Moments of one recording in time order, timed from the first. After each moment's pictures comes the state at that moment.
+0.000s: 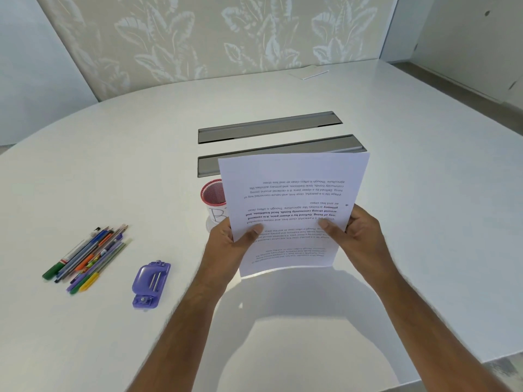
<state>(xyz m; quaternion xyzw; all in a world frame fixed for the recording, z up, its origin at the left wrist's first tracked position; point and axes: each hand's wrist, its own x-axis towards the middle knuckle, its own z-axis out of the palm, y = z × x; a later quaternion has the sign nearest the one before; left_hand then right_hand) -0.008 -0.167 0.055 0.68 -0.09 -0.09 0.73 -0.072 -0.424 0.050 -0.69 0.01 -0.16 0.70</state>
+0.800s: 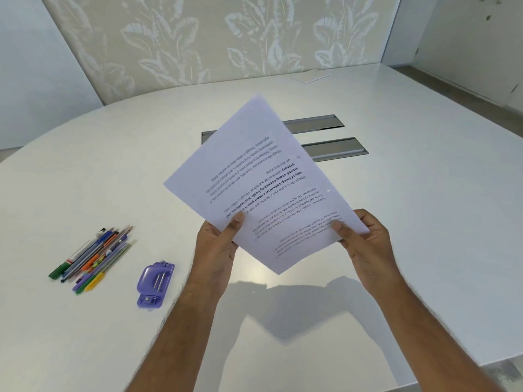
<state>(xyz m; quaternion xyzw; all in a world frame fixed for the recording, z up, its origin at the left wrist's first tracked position) -0.001 -0.158 0.058 0.46 -0.07 -0.08 0.88 -0.076 -0.427 0.034 -0.58 0.07 -0.18 0.79</state>
